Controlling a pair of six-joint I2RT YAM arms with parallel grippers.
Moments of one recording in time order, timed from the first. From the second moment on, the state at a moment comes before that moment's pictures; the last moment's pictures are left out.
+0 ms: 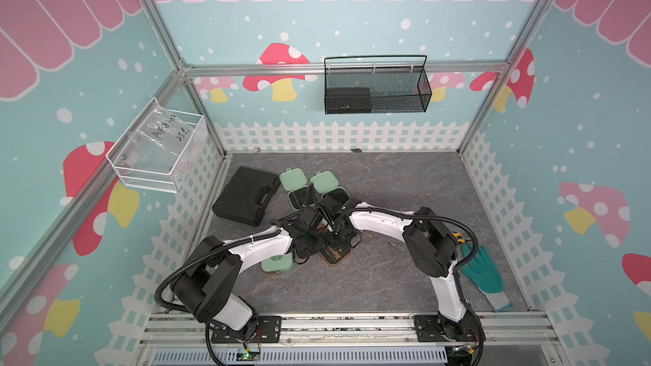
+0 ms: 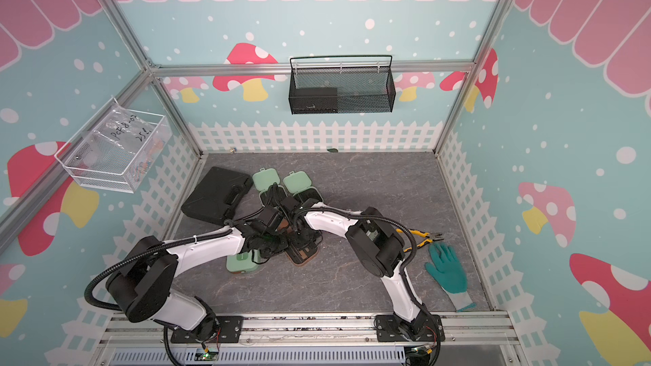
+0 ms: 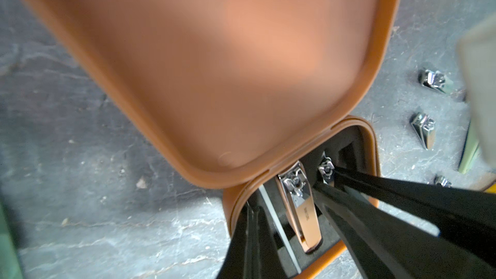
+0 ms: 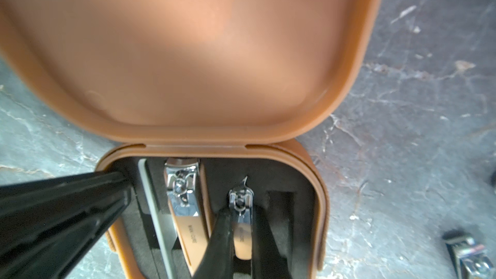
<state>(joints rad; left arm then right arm) -0.63 1.54 0.80 -0.42 0.11 -0.97 0.88 2.12 1.53 -0.84 -0.05 0.24</state>
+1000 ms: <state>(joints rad) -0.64 1.55 0.80 -0.41 0.10 -0.96 0.88 1.99 1.53 -0.87 0.01 0.16</state>
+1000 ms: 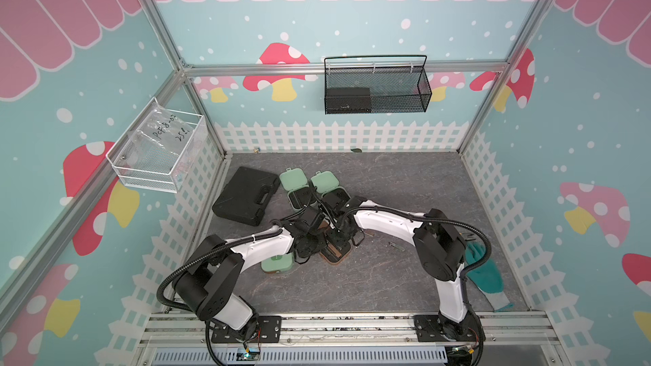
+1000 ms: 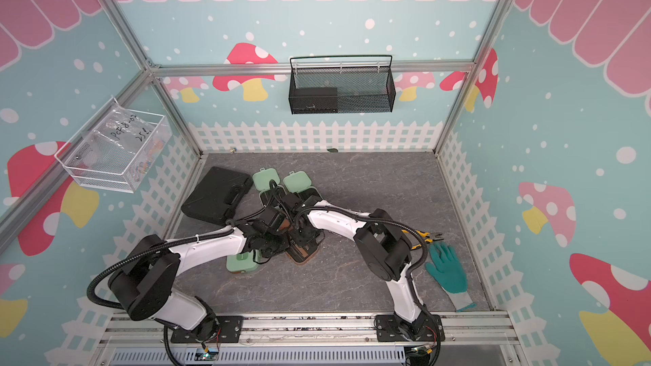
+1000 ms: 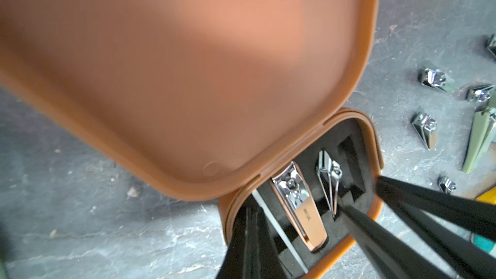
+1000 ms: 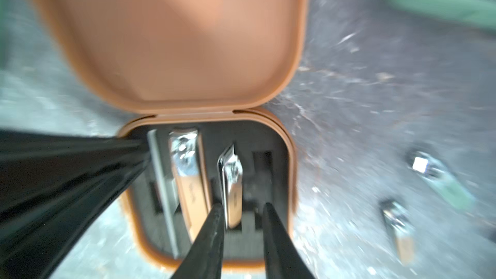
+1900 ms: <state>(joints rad) -0.64 1.55 0.80 -0.41 0.10 -0.96 0.87 2.02 1.45 -0.69 -0.08 0.17</state>
